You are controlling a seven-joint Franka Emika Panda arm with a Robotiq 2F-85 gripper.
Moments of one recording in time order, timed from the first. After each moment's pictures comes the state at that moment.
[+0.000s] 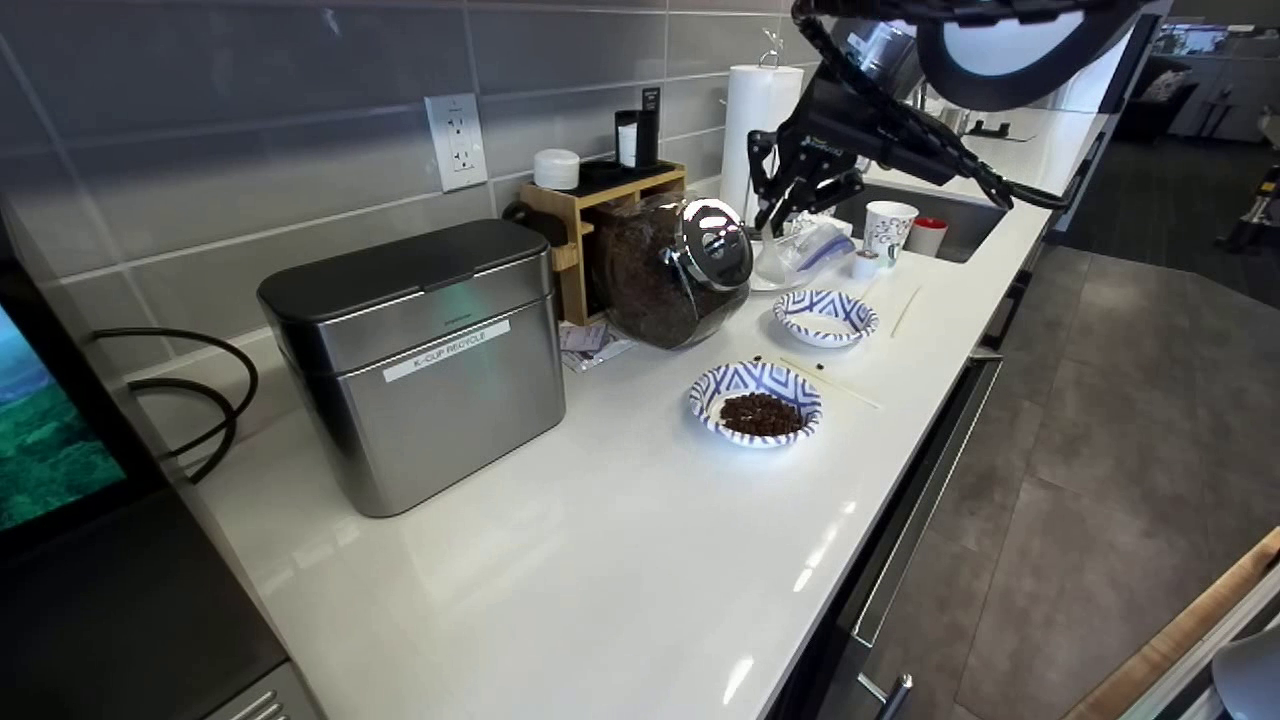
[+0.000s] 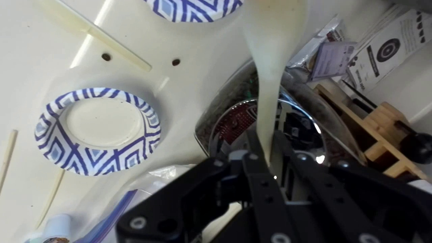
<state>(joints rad) 0.03 -0.24 0.31 -2.49 -0.02 2.75 0.89</state>
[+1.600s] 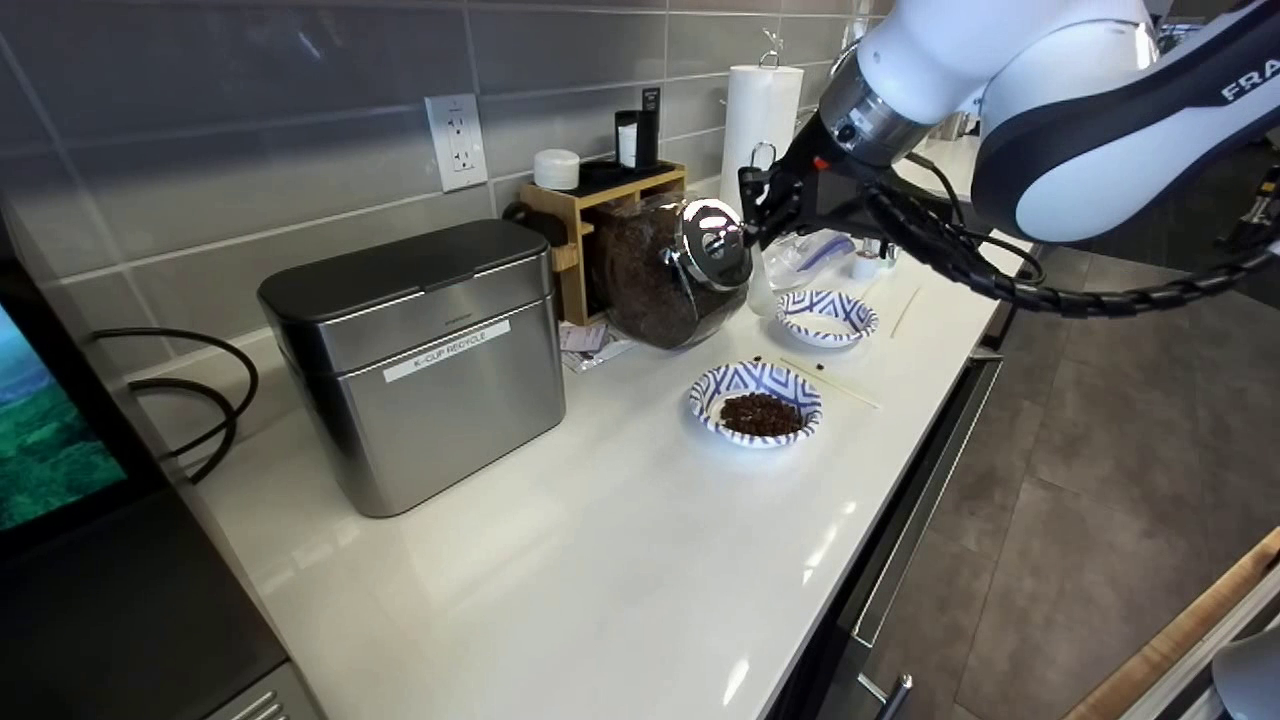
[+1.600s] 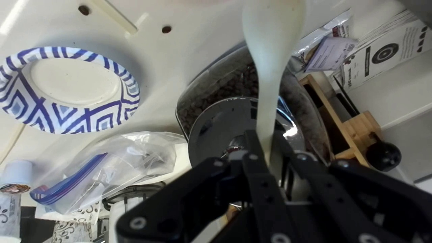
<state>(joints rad) -0.33 -0.27 0.68 -2.60 -0.53 3.05 1.22</state>
